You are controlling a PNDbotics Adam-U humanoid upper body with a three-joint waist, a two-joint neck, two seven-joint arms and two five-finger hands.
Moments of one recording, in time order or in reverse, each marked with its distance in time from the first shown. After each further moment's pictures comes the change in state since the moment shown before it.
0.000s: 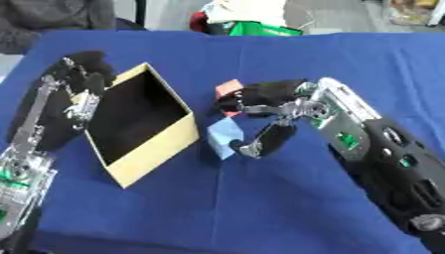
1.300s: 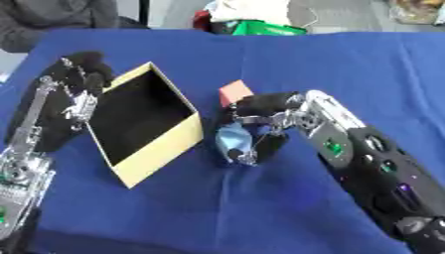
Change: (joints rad) left arm -0.001 0.000 0.000 -0.002 0.000 0.001 0.000; right arm 0.011 0.042 -0.002 0.081 0.037 -0.032 -0.032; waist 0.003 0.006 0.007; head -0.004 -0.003
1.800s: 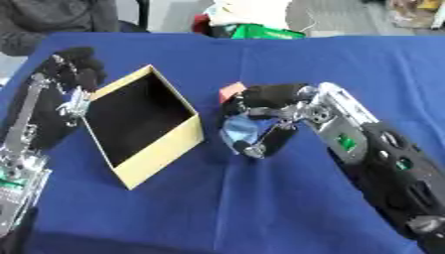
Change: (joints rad) left arm 0.000 0.000 0.035 -0.008 -0.013 0.007 0.041; right arm -0.017 -0.057 -0.041 -0.095 -0.077 -0.003 -0.008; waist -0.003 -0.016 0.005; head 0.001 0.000
